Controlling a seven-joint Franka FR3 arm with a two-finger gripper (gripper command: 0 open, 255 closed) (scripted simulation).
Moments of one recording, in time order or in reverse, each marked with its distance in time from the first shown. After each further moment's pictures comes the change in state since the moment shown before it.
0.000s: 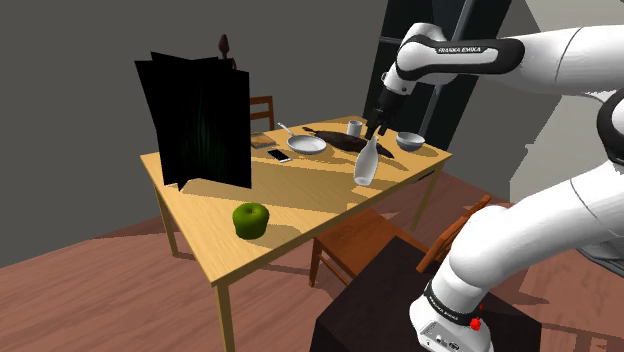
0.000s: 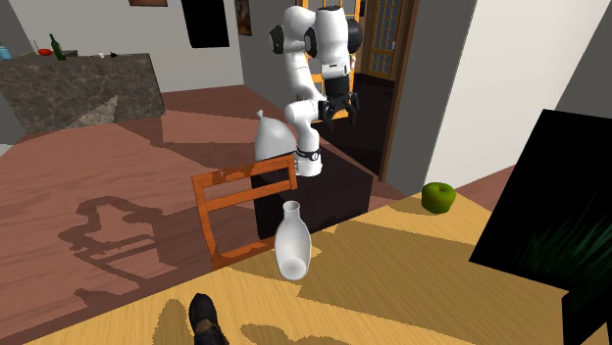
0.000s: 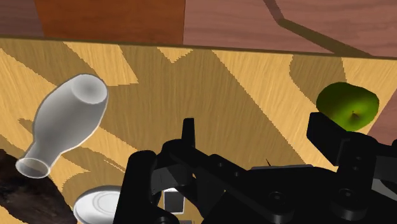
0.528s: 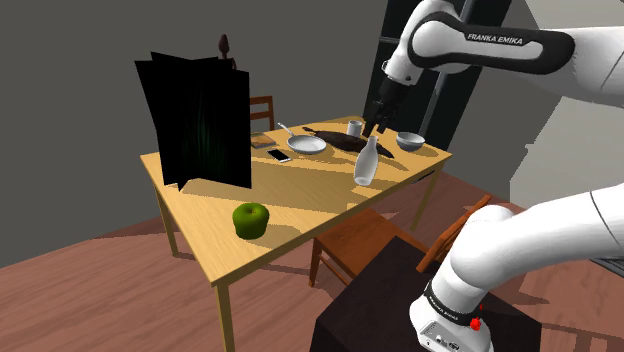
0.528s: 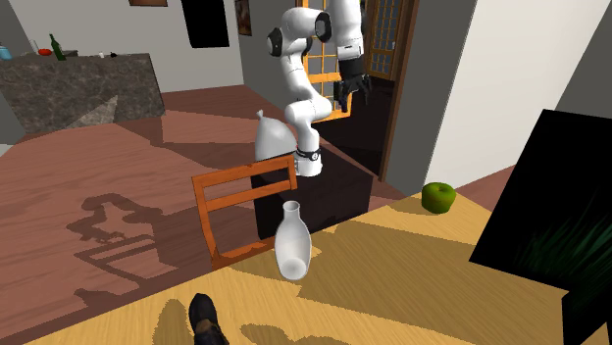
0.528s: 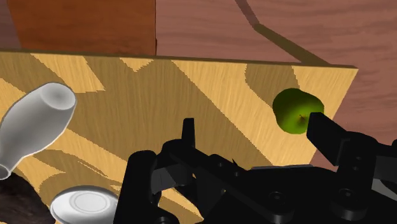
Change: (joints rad) arm 0.029 -0.170 0.140 -0.036 0.047 -0.128 0.156
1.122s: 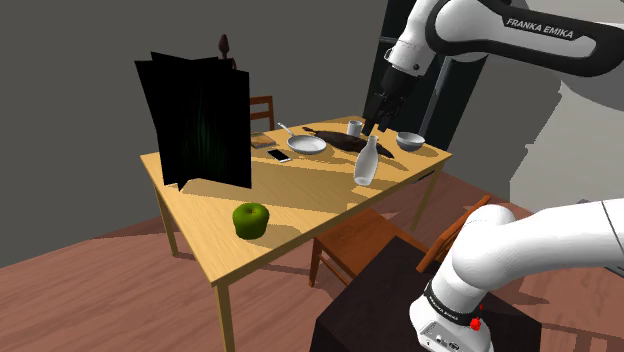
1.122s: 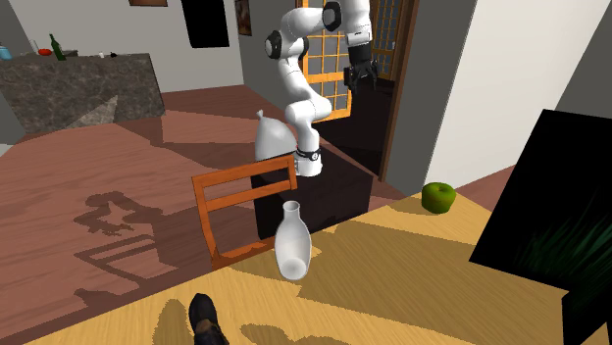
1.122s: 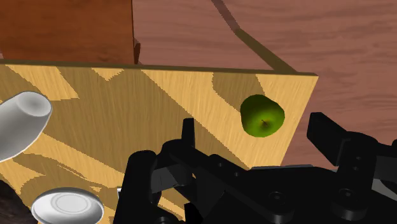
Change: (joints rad) arm 0.035 -0.117 0.119 0.005 0.071 -0.108 0.134
